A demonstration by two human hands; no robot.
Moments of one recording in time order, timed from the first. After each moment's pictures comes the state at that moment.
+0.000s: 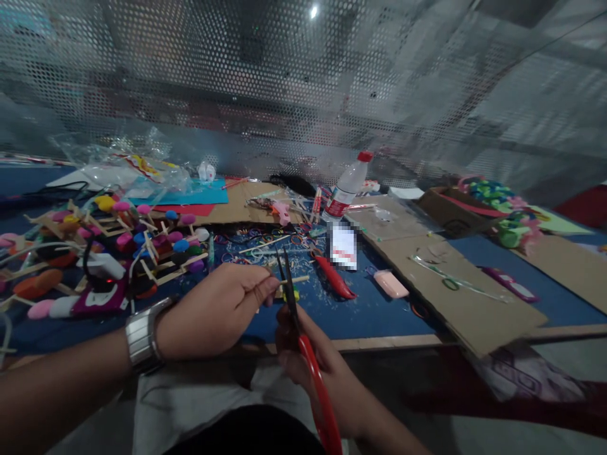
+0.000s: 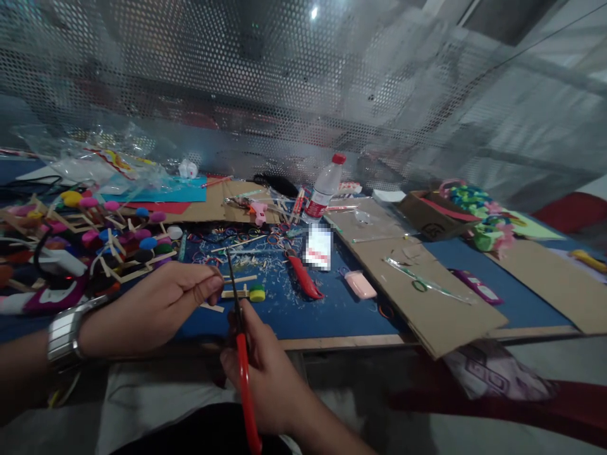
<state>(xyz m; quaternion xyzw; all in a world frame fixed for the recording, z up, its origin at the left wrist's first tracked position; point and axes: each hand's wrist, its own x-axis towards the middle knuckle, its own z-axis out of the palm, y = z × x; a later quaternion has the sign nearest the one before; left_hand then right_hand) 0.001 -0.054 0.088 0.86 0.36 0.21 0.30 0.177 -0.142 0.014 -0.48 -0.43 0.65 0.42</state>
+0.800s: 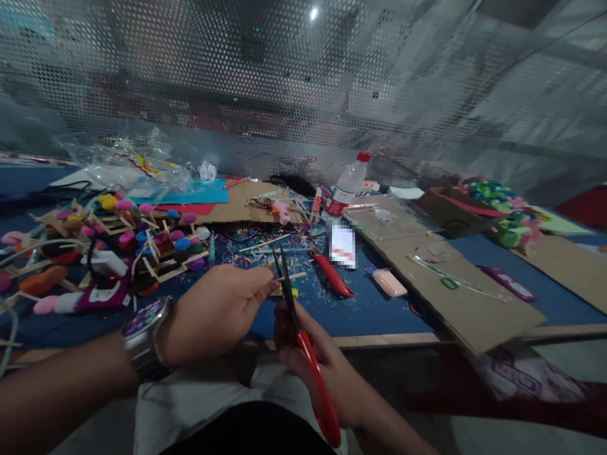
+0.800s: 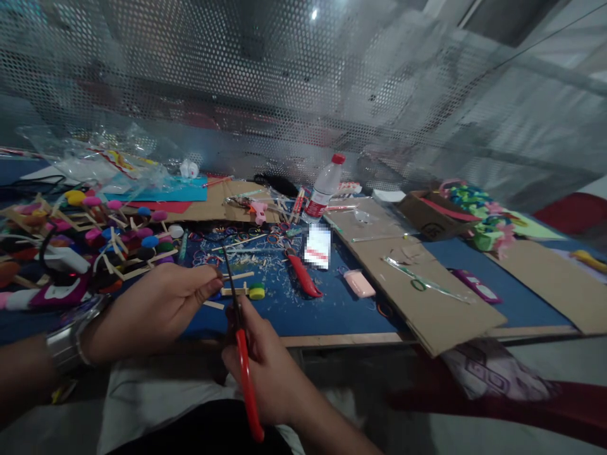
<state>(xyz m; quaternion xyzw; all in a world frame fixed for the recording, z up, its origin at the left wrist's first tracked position) 0.000 -0.062 0.085 0.90 0.36 0.19 0.16 0.178 -0.137 0.024 -0.45 -0.50 0.61 0.42</state>
